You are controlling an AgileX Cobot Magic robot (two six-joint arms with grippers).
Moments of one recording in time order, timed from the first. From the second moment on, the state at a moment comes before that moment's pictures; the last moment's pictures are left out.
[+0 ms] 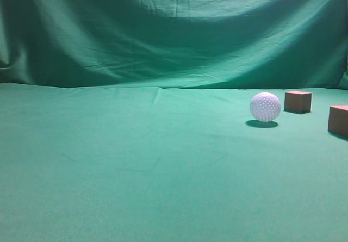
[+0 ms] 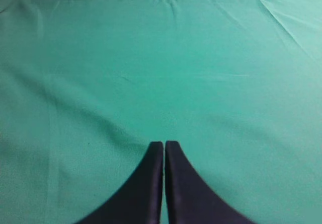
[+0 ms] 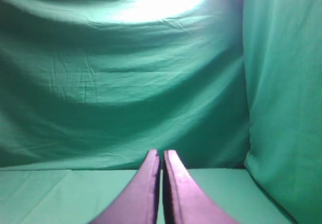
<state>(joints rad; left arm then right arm) -0.05 -0.02 0.02 0.14 0.36 -0.09 0.10 -0.01 -0.05 -0.14 -0.07 0.19</state>
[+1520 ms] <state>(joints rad) -0.05 -0.02 0.02 0.14 0.36 -0.09 0.44 1.49 -0.91 0.11 0.53 -0.17</state>
